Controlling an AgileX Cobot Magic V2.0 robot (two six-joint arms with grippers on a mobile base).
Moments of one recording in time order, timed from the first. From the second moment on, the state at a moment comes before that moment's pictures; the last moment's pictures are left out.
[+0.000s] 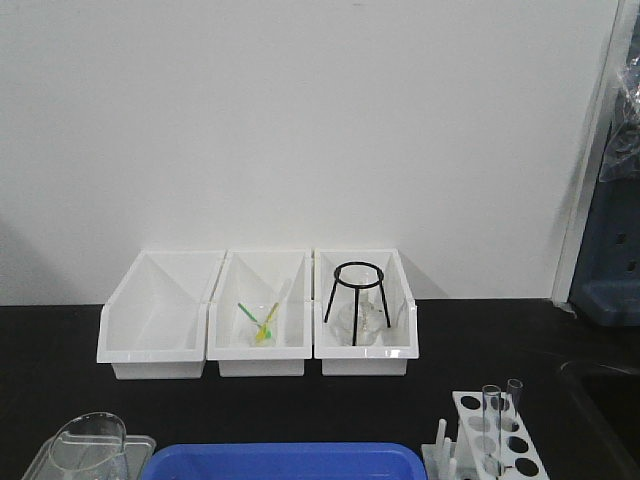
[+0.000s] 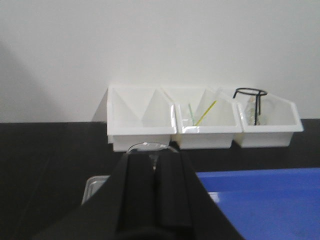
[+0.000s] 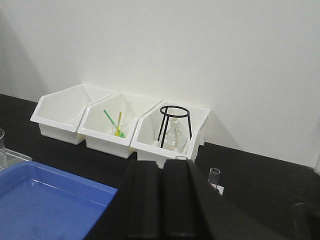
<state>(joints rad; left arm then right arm) -0.11 -0.01 0.02 0.68 0.09 -0.78 0.36 0.29 -0.33 0.05 0.16 -0.16</state>
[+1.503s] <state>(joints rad) -0.12 -0.01 0.03 0.09 0.16 -0.08 0.36 0.29 -0.33 0.05 0.17 -0.16</state>
